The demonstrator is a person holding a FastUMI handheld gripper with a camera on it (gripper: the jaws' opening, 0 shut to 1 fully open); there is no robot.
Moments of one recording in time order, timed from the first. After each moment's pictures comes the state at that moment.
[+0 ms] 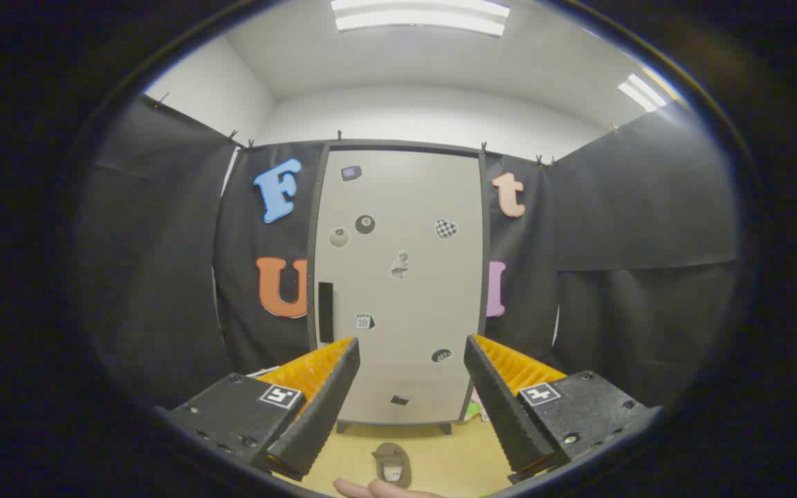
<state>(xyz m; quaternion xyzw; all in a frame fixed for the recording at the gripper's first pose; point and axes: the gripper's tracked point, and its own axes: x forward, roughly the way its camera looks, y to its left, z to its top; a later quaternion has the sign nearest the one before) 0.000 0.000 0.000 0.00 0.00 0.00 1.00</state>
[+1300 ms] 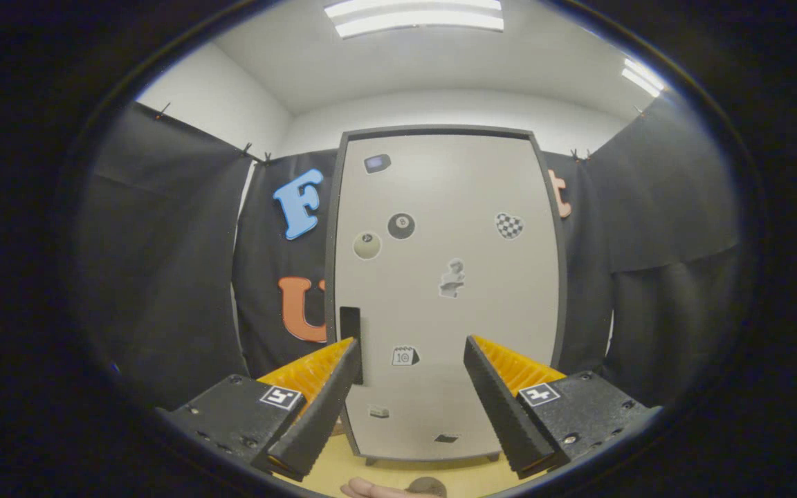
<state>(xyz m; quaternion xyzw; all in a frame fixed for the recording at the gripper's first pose) 0.152 0.058 0.001 0.03 -0.03 0.07 1.00</state>
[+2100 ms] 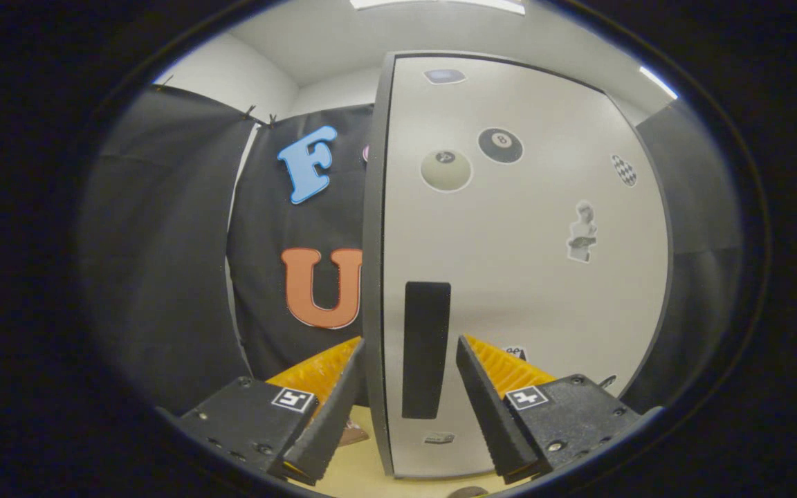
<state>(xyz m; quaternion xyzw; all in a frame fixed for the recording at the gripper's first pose) 0.278 0.160 -0.052 0.02 0.04 0.08 1.00</state>
